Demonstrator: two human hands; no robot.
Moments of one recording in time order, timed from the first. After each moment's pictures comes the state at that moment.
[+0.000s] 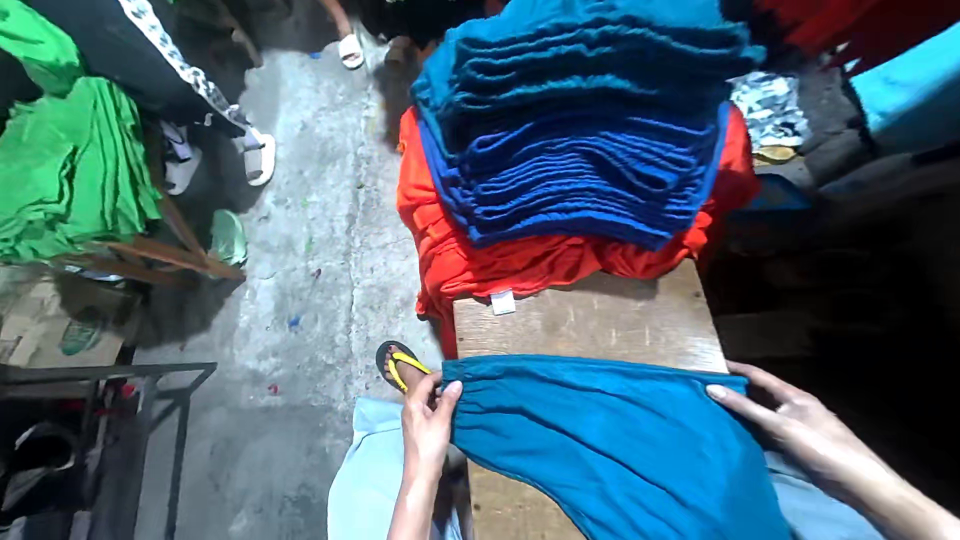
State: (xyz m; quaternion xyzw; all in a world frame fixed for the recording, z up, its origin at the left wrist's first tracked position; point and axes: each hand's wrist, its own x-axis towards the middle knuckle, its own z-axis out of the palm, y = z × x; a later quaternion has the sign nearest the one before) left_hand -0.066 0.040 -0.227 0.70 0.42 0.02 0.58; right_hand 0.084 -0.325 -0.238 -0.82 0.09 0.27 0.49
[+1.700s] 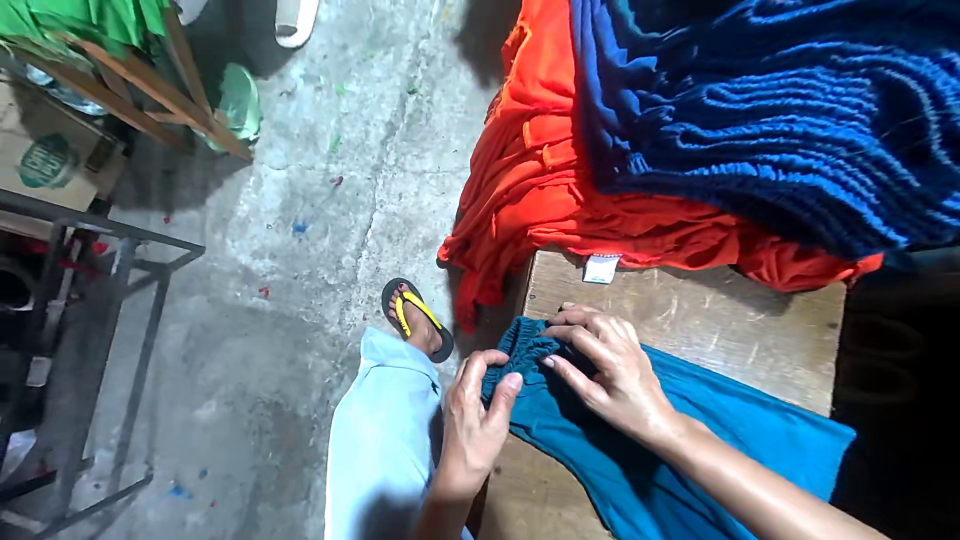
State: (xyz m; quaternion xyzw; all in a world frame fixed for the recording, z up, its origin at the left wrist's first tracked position) left_hand -0.106 0.014 -0.230 0.74 0.35 0.10 0.56; right_hand 0.054 -0.112 -0.246 -0.79 -0.48 0.10 0.36
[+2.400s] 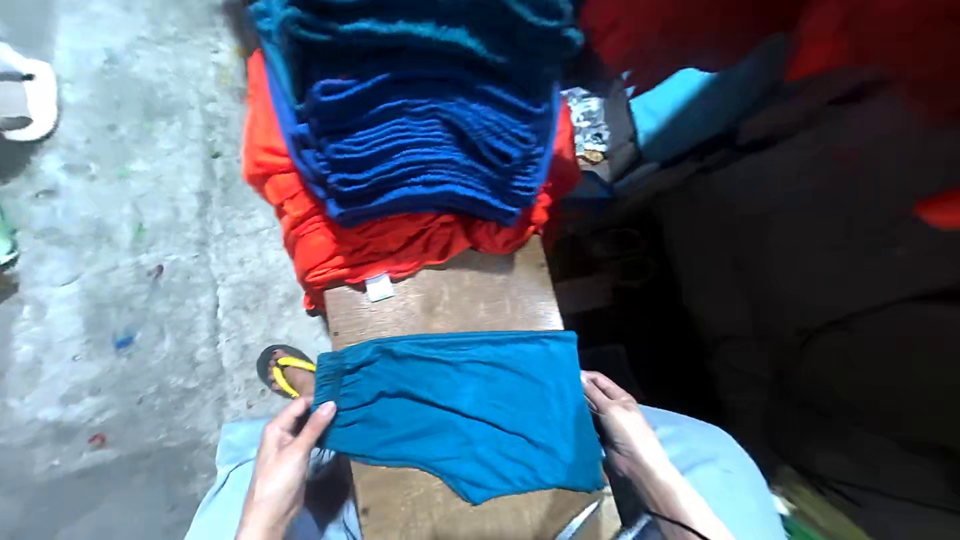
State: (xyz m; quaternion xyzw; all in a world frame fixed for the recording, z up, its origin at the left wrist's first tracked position) left_hand -0.086 0.054 -0.236 0.64 0.35 -0.02 0.68; right_hand 0.018 -0.311 -0.215 -0.74 0.33 0.19 0.56
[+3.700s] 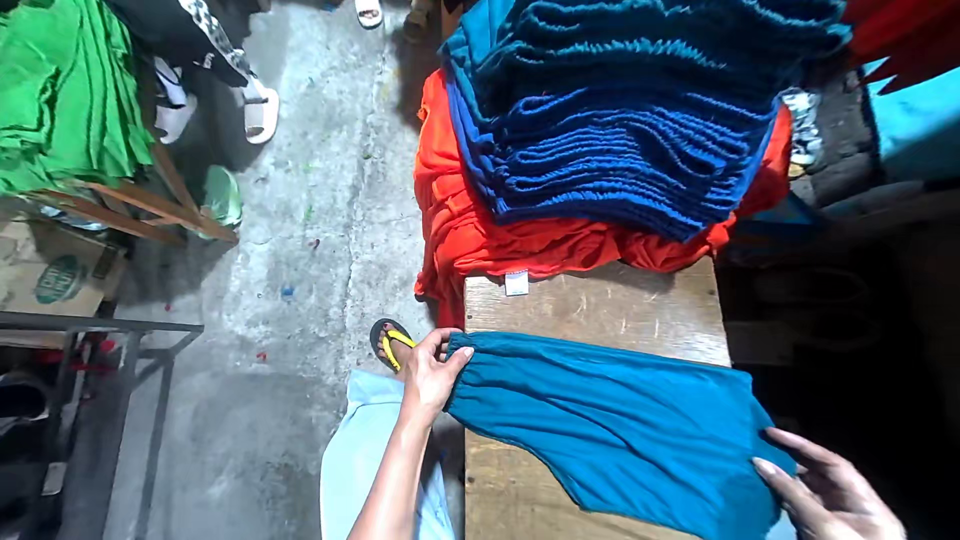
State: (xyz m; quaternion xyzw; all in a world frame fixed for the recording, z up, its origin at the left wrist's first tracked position) left_hand -0.046 0.055 -0.227 0.70 0.36 -0.03 0.62; right_hand -0.005 -0.354 -0.229 -0.81 0.06 0.11 0.57
